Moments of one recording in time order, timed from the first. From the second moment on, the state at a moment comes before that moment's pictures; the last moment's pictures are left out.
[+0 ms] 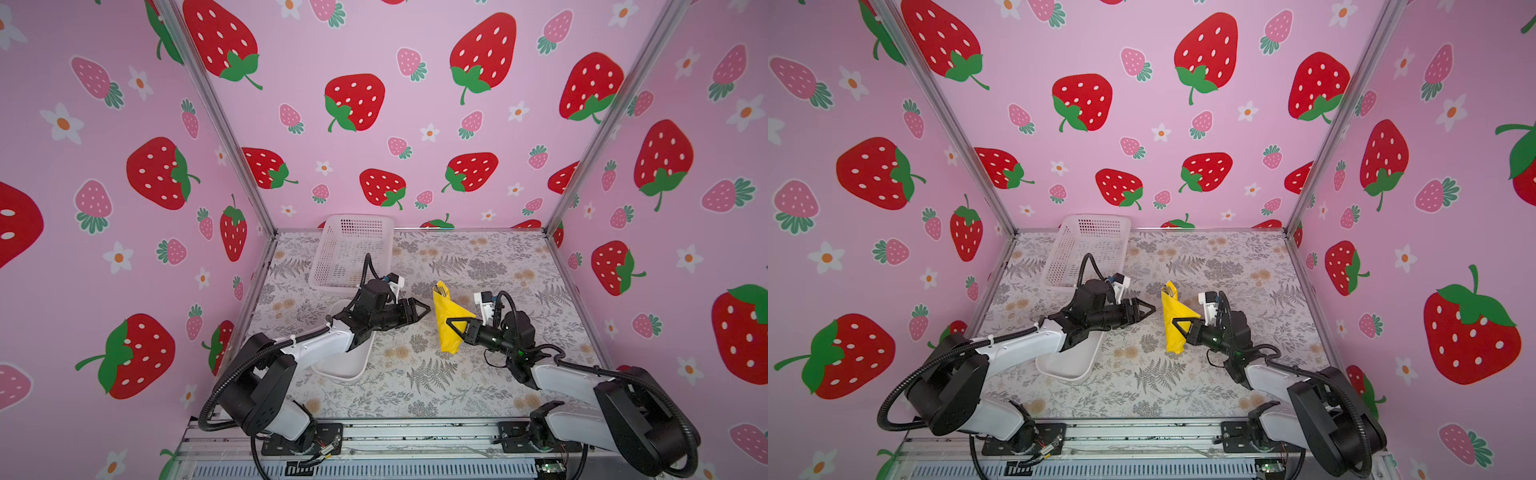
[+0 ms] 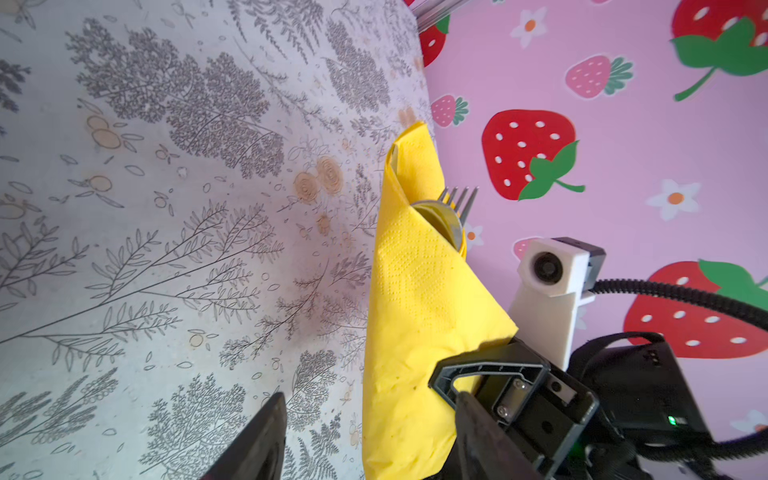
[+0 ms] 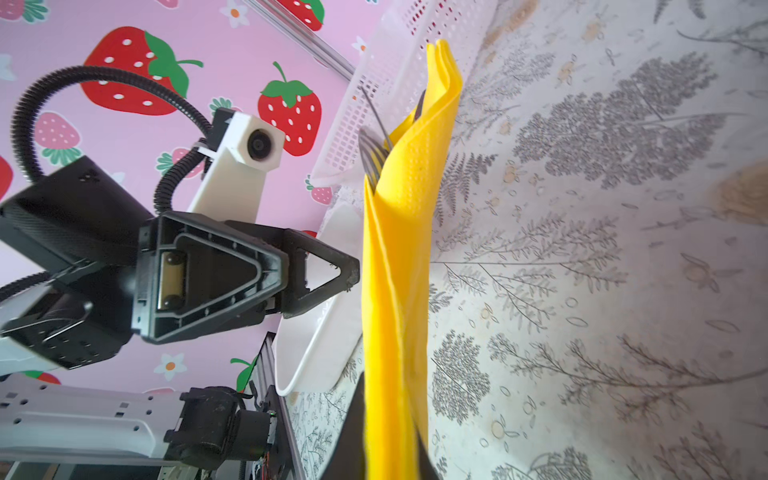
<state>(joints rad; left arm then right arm) -0.61 1.49 0.77 0.25 0.50 -0.90 0.52 1.23 0.27 0.75 -0.61 0.81</state>
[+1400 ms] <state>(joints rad) -0.57 1.63 0.86 0.94 0.88 -1.28 0.52 1.11 0.44 0.86 -0.73 1.04</state>
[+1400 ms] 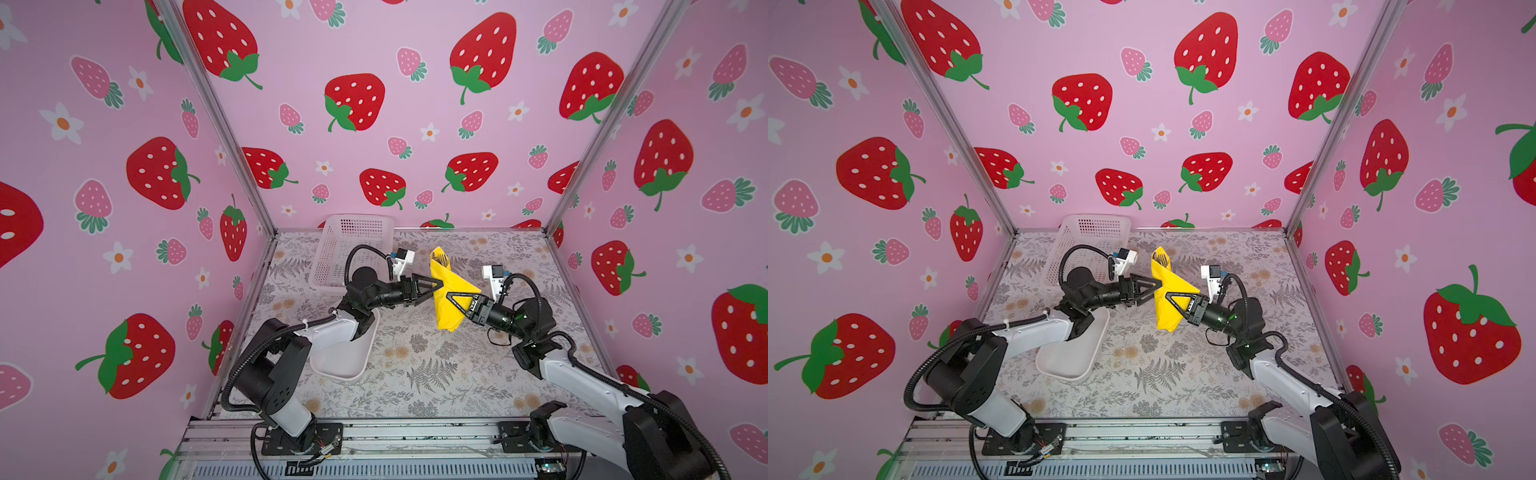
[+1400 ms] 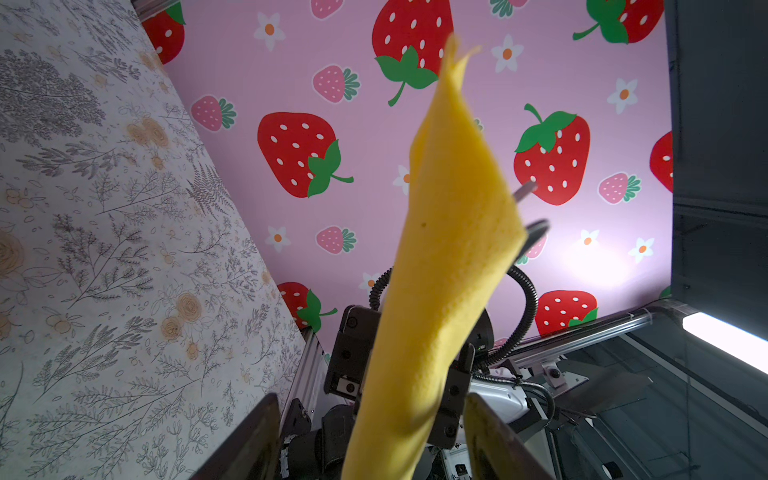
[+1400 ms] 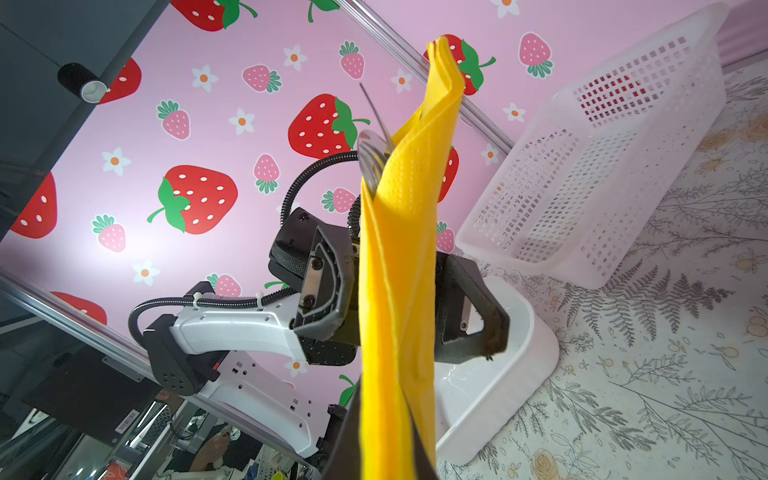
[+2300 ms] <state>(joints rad) -0.61 1.67 0.92 1.02 0.92 -1.36 0.52 1.13 0.46 0.93 -0.74 1.11</state>
